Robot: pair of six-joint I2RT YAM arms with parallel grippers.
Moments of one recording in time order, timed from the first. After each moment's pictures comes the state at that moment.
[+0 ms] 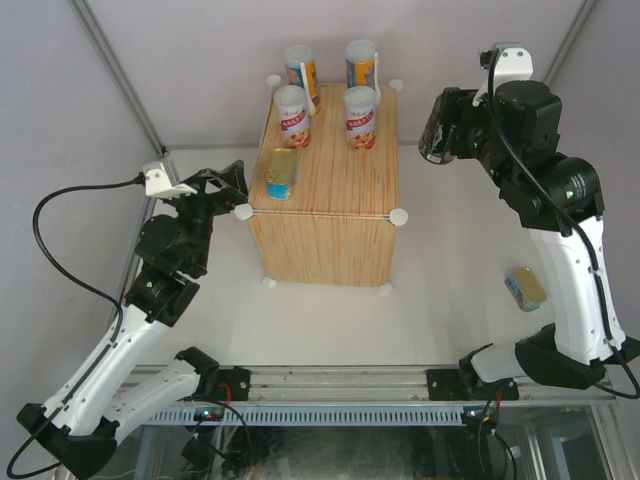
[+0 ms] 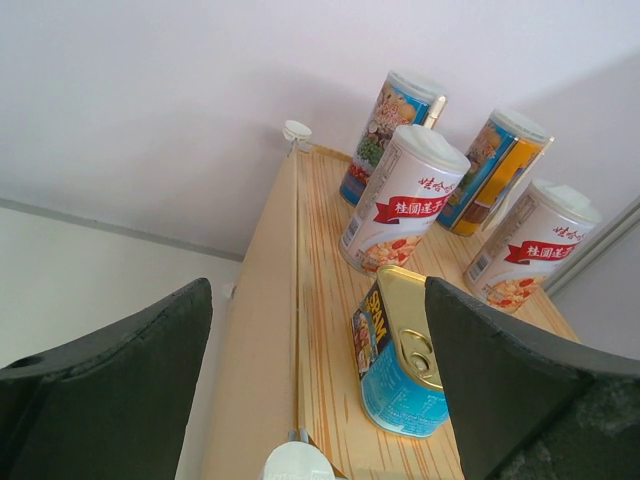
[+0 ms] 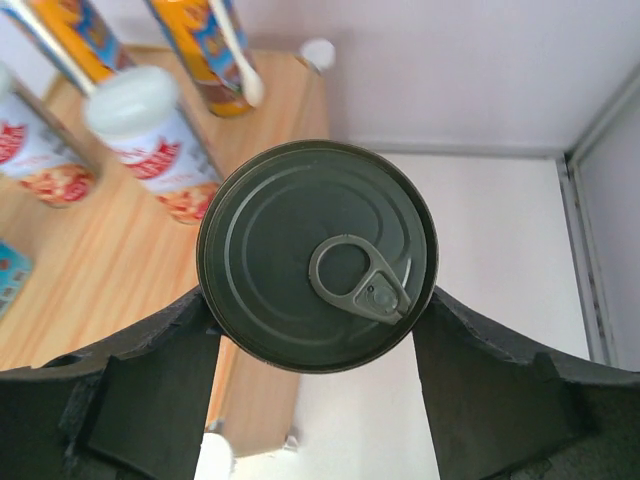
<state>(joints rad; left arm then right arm) -0.55 0.80 0.94 0.11 -0.49 -0.34 0.42 1.39 2.12 -1.05 0.32 0.17</state>
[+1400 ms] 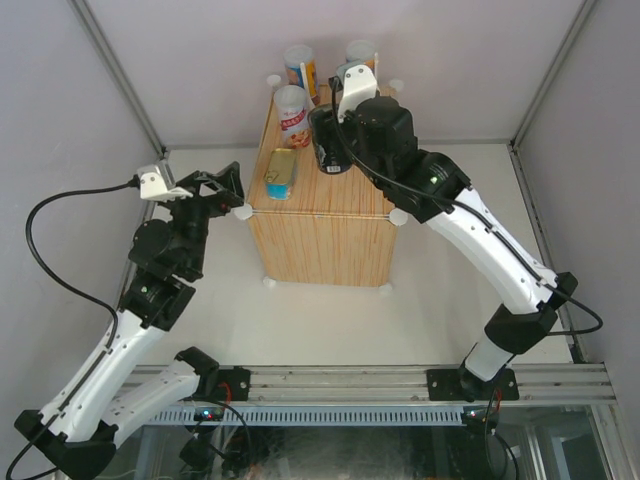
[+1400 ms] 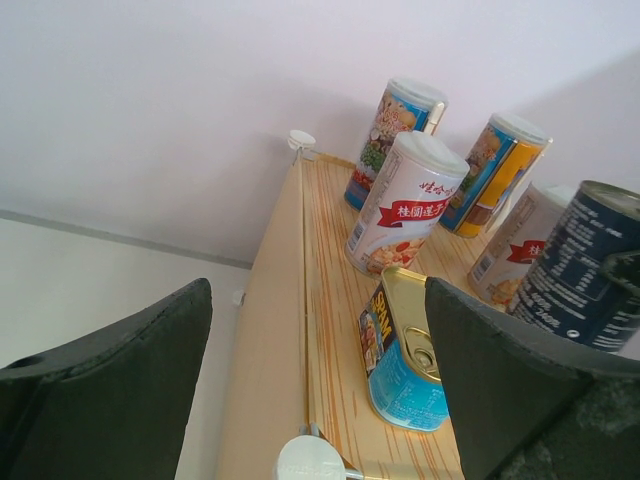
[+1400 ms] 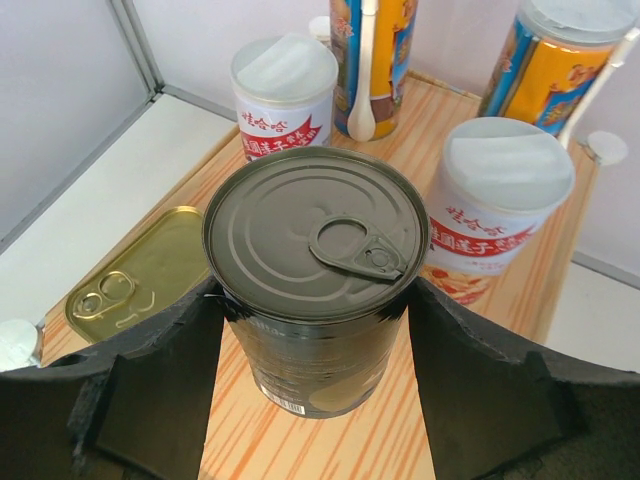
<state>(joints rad) -0.55 0.78 0.94 0.10 -0.49 -0.30 0.85 1.63 2.09 -0.67 0.40 0.04</state>
